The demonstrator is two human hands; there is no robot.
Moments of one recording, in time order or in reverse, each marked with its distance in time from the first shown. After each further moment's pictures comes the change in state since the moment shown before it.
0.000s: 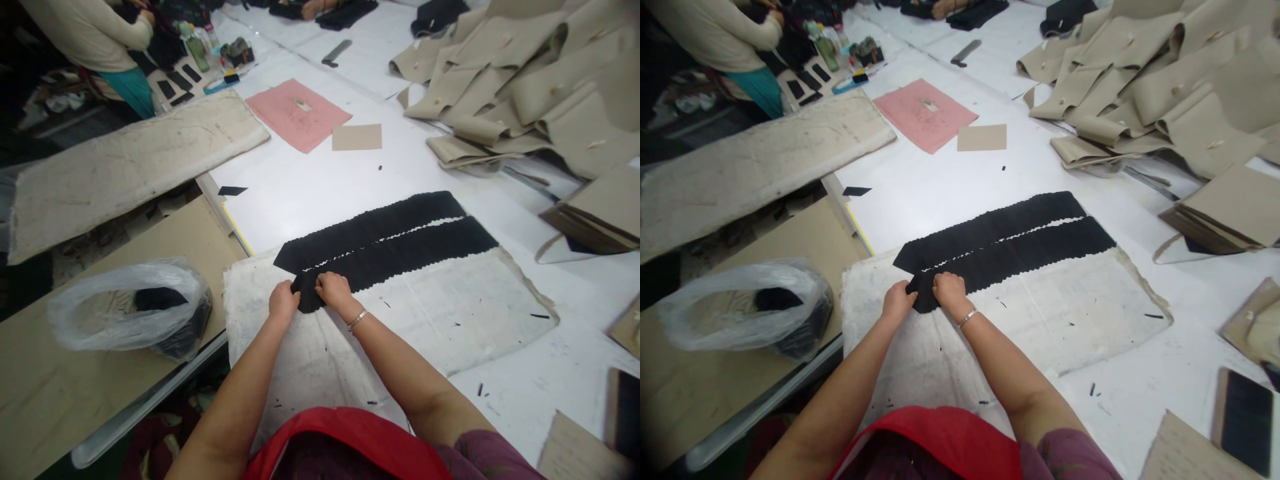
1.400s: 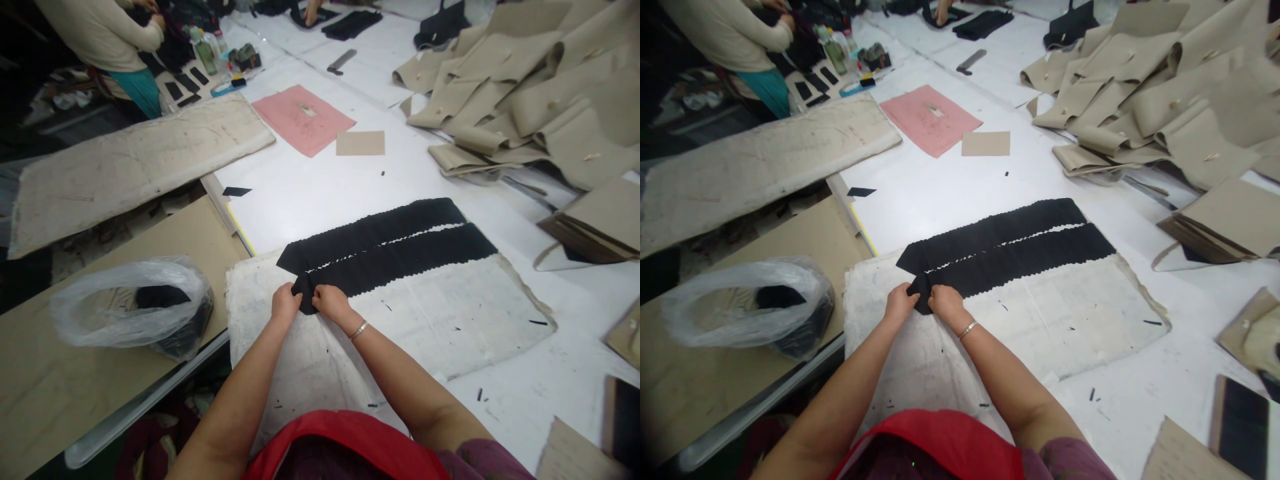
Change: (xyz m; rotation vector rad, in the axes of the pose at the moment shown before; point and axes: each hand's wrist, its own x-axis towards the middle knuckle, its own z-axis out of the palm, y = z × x) left_hand -0.002 -0.002 -0.002 -0.118 -0.005 -0.053; right_hand -0.016 -0.016 0.010 0.097 -0.084 0.025
